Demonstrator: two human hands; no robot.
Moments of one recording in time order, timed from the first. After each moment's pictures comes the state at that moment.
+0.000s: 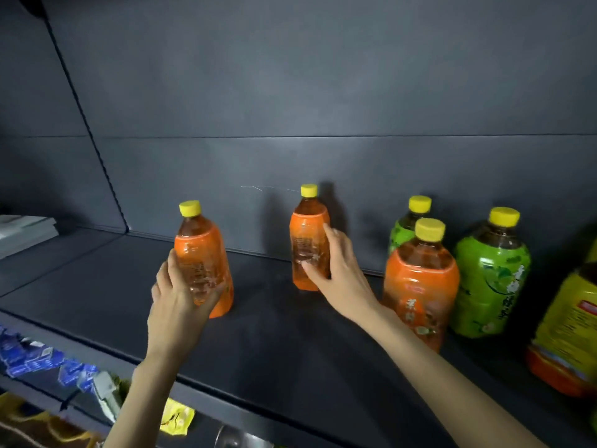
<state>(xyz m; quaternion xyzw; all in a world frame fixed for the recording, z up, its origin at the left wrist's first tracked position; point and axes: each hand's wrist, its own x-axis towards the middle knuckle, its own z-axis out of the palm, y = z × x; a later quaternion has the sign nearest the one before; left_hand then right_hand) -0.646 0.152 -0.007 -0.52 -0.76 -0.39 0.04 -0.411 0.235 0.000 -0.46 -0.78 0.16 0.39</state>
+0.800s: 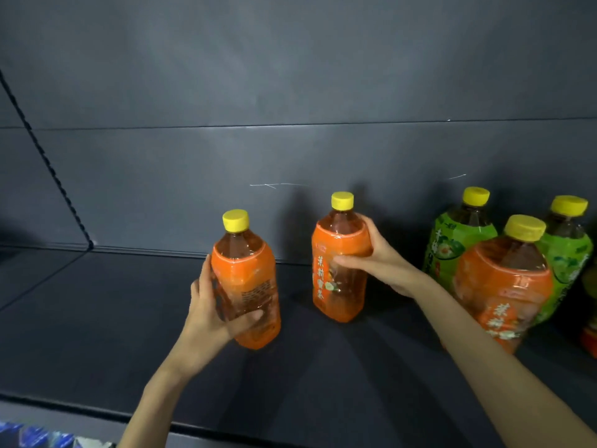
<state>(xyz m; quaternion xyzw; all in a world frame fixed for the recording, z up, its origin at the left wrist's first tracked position) -0.740 0.227 -0.034 -0.64 -0.52 -0.47 -0.31 -0.444 0.290 0.018 -0.43 -0.66 0.45 0.41</state>
